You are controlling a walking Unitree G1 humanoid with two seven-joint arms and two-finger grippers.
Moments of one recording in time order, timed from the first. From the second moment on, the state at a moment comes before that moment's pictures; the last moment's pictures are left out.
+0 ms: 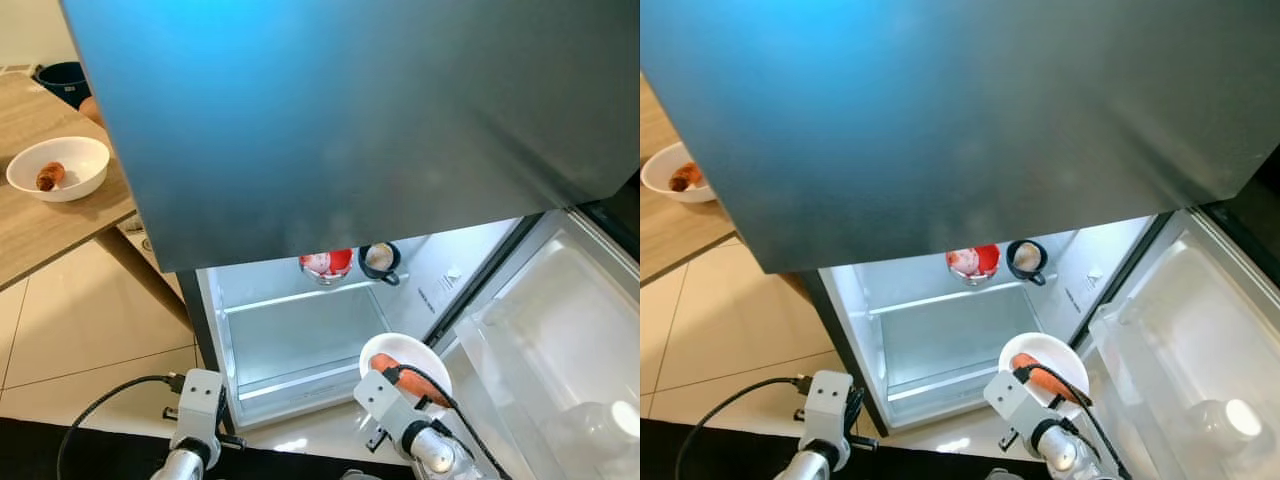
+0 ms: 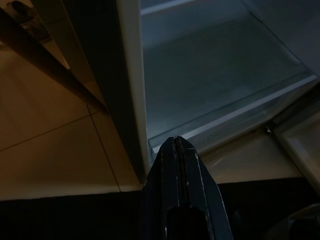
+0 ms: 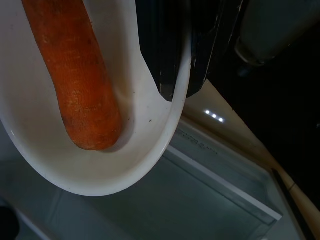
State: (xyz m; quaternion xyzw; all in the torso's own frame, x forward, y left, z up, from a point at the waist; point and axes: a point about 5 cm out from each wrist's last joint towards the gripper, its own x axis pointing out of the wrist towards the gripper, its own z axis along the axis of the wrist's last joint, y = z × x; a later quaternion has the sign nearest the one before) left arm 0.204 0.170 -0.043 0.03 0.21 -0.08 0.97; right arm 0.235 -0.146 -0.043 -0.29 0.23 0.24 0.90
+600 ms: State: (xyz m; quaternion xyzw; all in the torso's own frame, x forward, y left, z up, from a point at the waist) left arm 0.208 0.165 -0.039 0.04 0.20 -0.10 0.97; right arm 0.263 -0.134 -0.020 -0.29 0.17 0.24 0.91
